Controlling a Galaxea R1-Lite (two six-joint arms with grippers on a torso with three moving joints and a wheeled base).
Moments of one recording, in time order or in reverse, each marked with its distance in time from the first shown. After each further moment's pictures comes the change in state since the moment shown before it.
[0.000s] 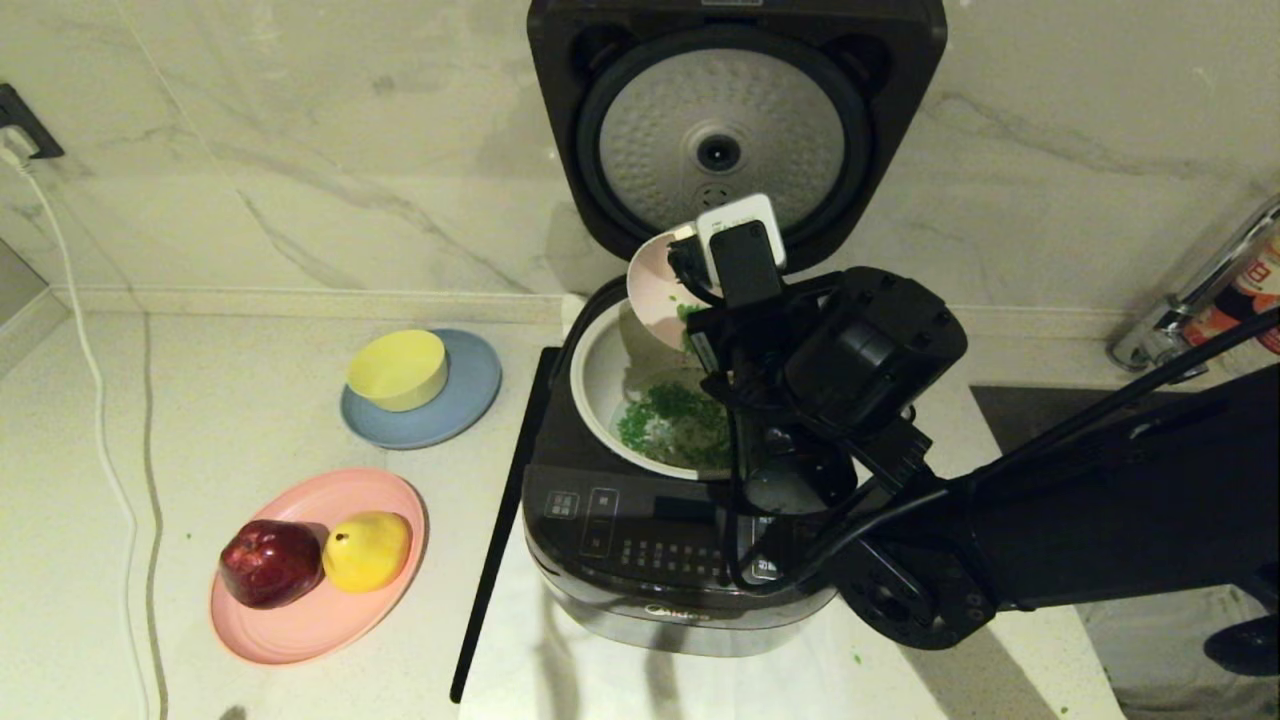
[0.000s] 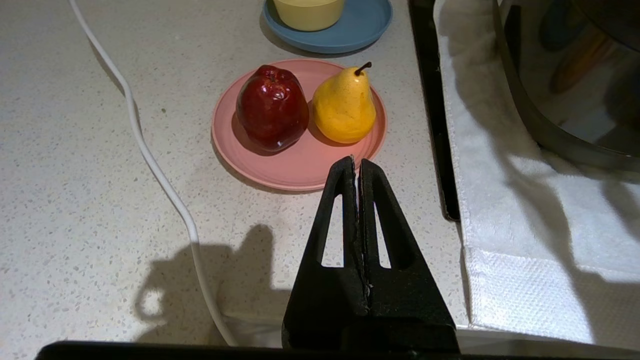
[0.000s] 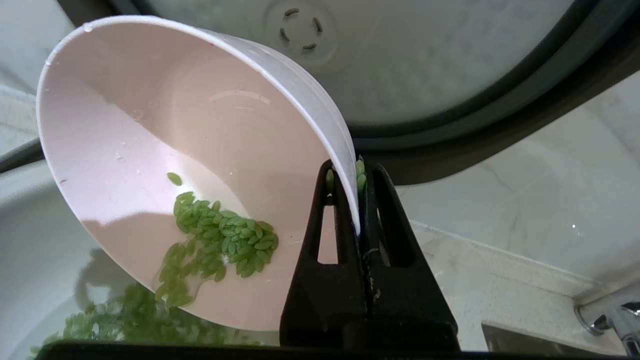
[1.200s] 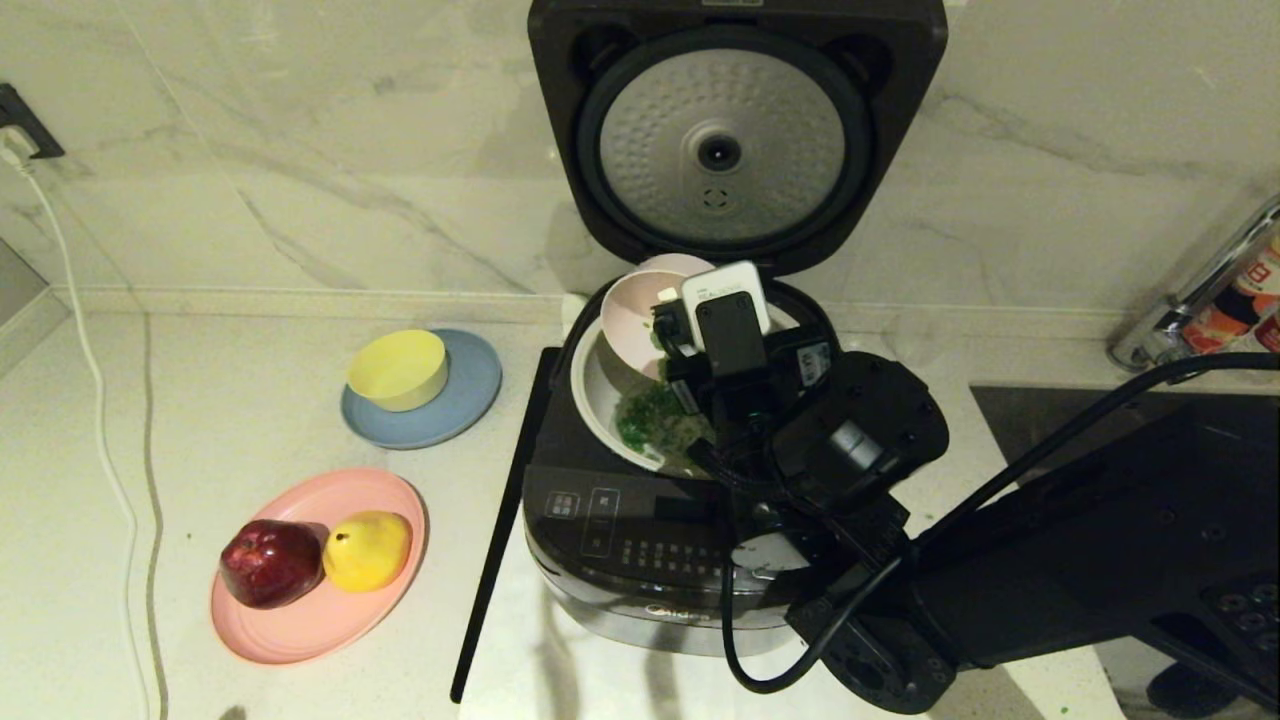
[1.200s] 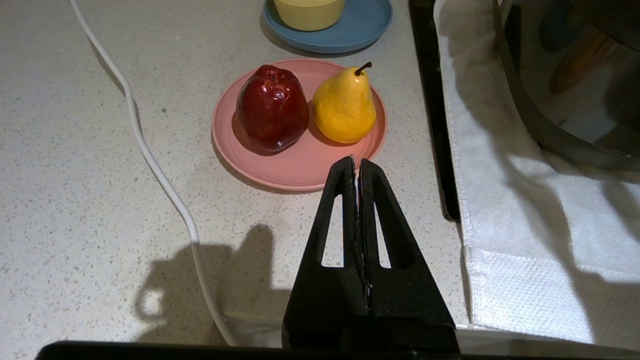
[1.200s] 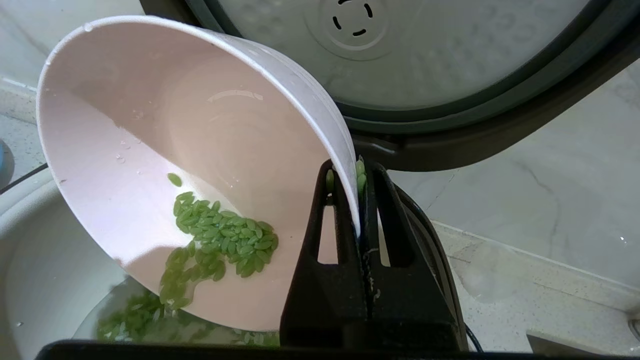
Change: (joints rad) left arm 0.000 0.000 0.000 0.000 0.000 0.000; right arm 0.036 0.069 0.105 -0.226 0.052 -0.004
